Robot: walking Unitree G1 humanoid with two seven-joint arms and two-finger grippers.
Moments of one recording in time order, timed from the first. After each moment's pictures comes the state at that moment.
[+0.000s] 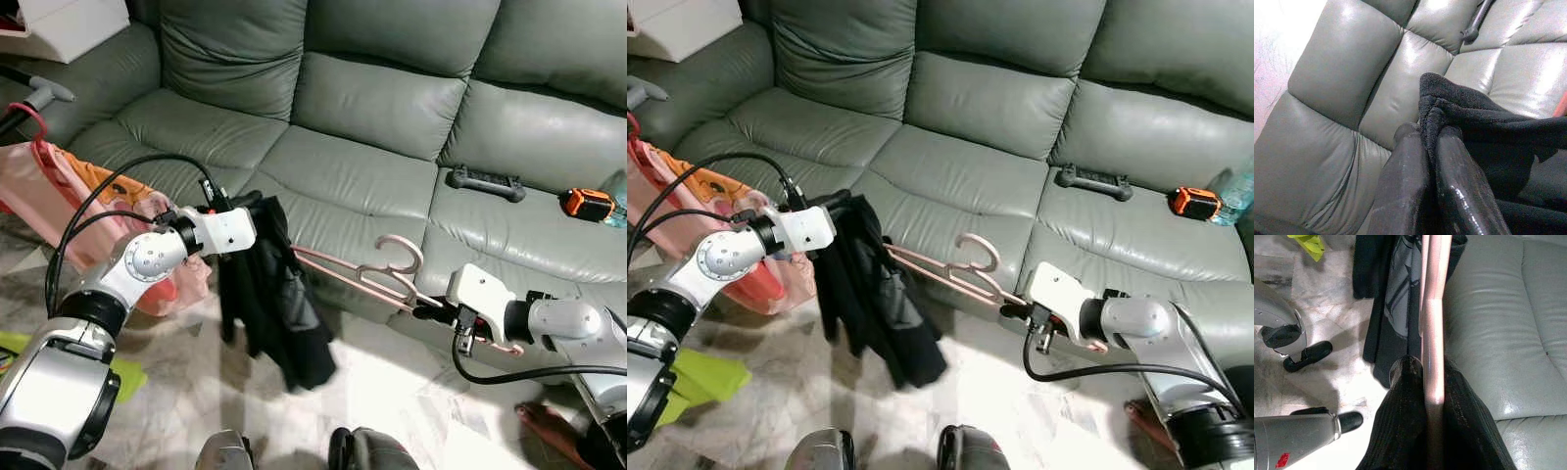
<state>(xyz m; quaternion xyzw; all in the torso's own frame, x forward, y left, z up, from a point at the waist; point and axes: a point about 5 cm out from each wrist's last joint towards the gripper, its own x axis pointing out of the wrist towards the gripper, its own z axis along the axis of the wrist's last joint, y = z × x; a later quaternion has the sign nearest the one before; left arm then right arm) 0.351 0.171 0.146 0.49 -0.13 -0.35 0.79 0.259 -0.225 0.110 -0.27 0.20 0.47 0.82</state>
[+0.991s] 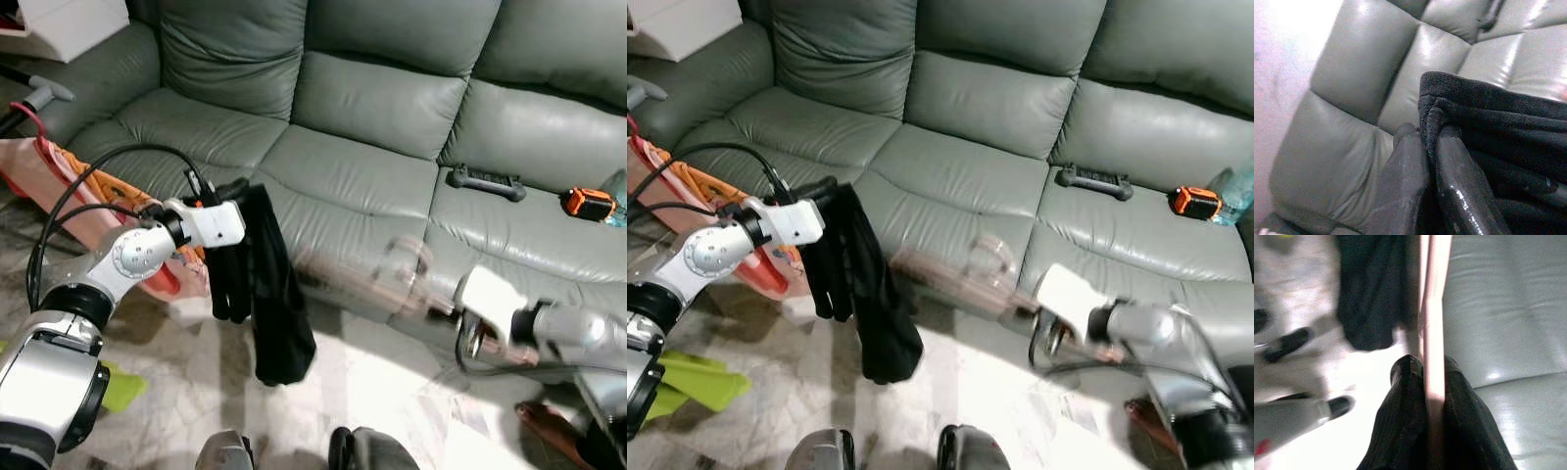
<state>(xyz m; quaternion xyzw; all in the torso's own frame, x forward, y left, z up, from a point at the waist) 0.351 0.184 0.149 0.51 -0.14 -0.32 0.78 0.267 -0.244 0.103 -0.28 0.21 0.40 0.85</state>
